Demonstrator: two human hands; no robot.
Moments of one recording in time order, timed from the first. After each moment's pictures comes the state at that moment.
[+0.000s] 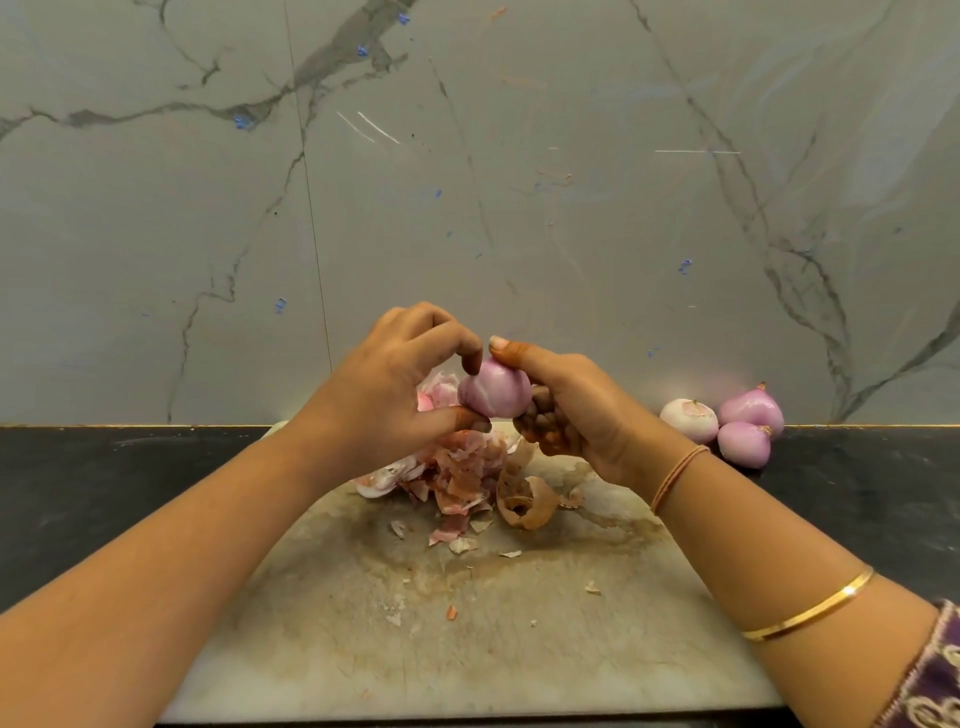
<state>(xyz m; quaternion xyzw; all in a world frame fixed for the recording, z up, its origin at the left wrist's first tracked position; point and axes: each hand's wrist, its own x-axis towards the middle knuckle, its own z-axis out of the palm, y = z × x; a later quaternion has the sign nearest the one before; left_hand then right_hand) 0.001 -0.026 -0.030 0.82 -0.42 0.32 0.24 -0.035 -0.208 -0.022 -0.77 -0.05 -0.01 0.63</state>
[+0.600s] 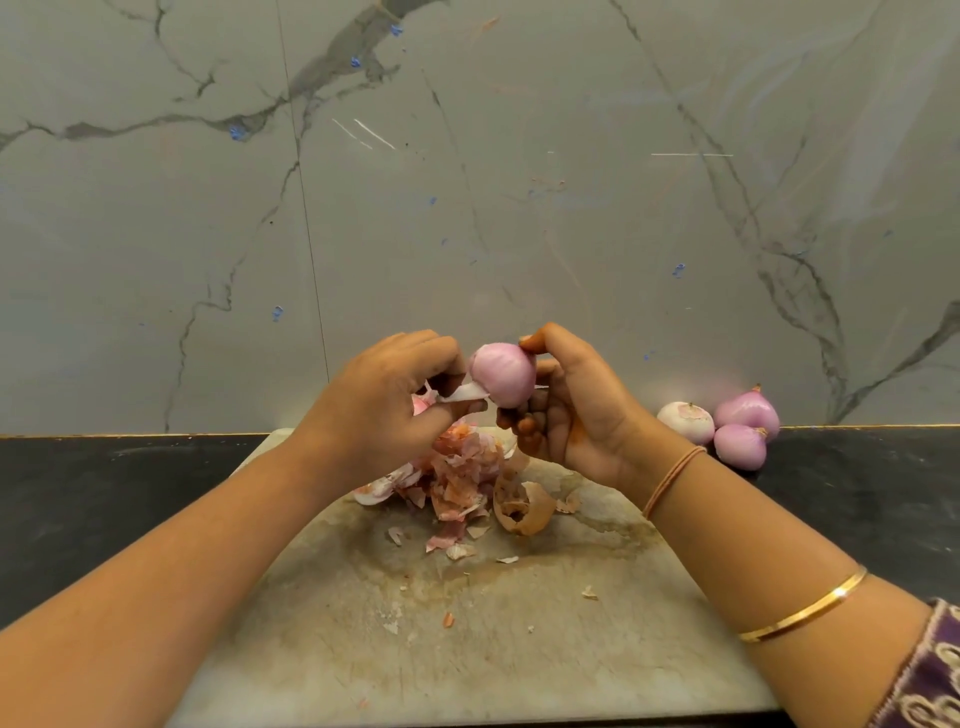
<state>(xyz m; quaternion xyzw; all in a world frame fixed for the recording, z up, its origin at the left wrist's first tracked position) -0.002 -0.029 -0.032 0.80 -0.42 0.34 0.26 -0.028 -0.211 -0.021 -0.65 0.00 0.06 0.76</state>
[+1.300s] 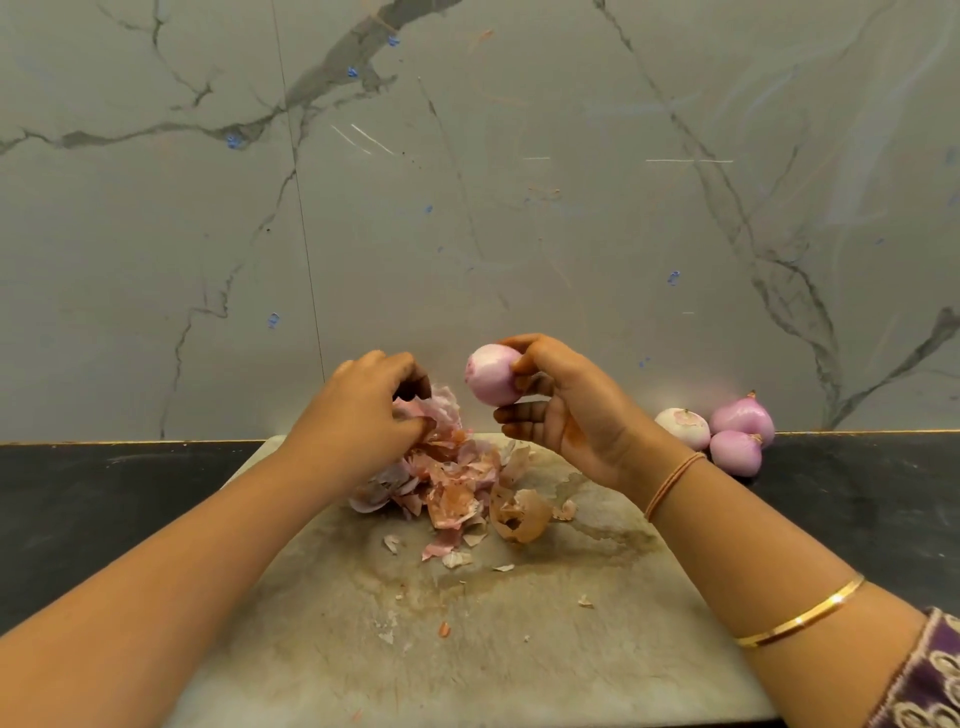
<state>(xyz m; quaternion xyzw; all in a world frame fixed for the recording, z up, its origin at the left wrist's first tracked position) 0.010 -0.026 -0.039 0.91 -0.21 0.24 0.25 -0.022 -0.213 -0.024 -0.65 -0.10 -0.01 0.75</state>
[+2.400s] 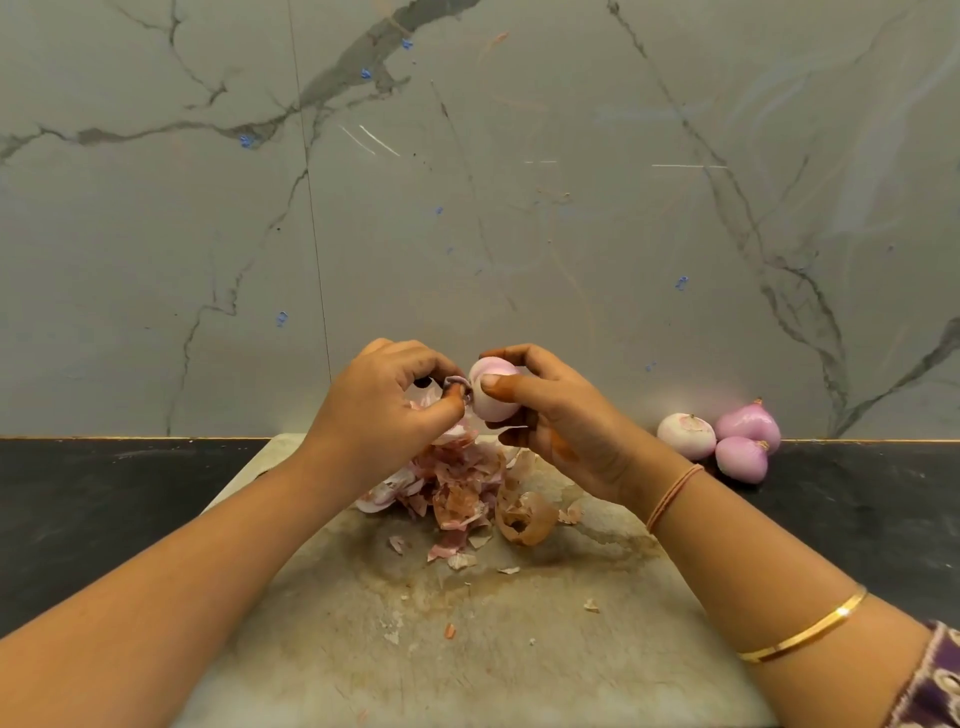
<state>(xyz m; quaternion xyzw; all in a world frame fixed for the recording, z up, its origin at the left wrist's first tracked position) -0.004 -0.035 -0.035 0.83 -0.30 0.34 0.33 -0.026 -0.206 -0.029 -0.71 -0.16 -0.01 0.68</state>
